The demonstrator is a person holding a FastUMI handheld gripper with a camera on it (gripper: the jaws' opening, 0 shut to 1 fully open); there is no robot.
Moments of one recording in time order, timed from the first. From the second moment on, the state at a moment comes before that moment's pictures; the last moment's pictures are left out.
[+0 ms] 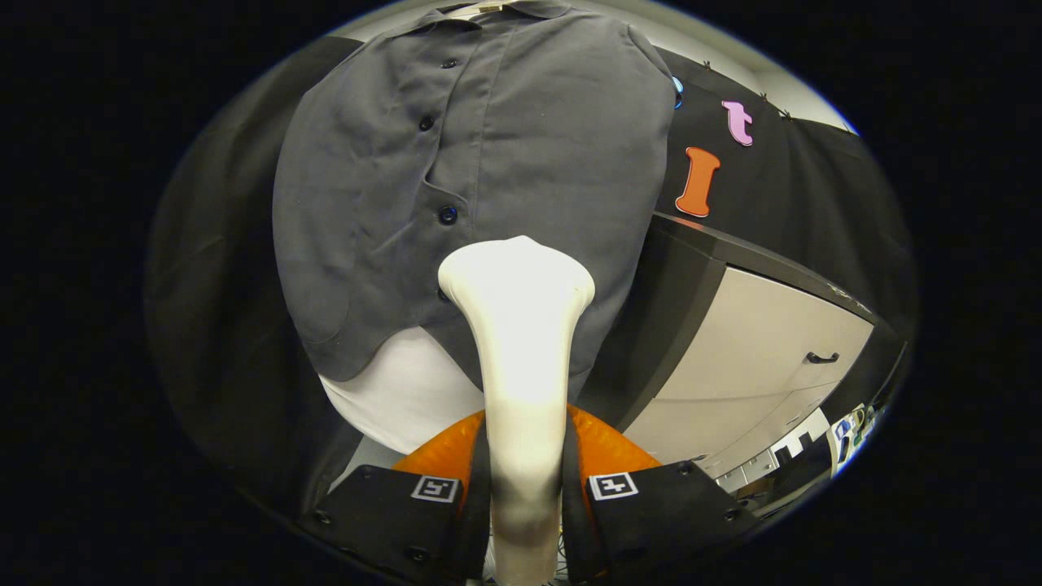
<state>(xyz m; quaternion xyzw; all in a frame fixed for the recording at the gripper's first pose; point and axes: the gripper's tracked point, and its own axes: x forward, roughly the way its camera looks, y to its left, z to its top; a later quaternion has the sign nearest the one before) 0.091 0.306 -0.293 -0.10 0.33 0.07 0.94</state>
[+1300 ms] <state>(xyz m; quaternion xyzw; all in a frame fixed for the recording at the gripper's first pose) 0.144 0.446 -0.023 -0.03 0.11 0.20 0.97</state>
